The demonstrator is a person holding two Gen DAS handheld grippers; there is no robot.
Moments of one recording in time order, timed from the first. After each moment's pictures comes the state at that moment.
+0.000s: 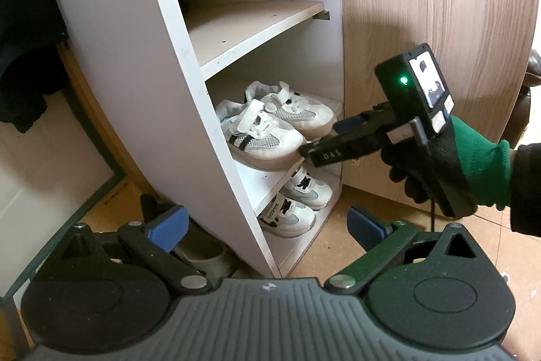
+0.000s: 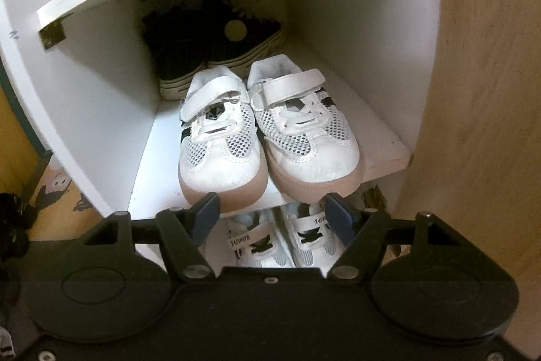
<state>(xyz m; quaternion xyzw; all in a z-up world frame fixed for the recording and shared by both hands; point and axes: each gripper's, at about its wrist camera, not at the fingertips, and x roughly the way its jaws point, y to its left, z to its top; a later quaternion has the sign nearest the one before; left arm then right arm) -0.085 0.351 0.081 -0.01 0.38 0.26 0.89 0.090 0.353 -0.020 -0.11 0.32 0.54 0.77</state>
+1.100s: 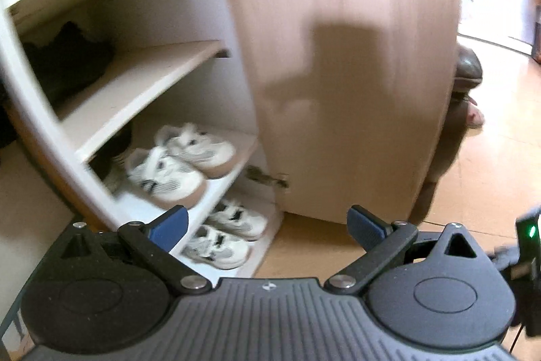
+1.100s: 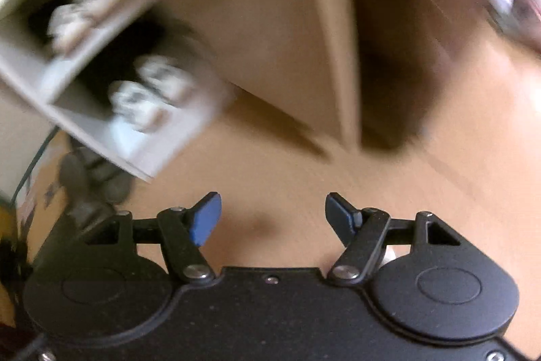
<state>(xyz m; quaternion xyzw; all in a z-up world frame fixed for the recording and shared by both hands) -0.020 0.262 0.091 0.03 0.37 0.18 0.91 0.035 0.037 -0.125 0.03 0.55 0.27 0.79</state>
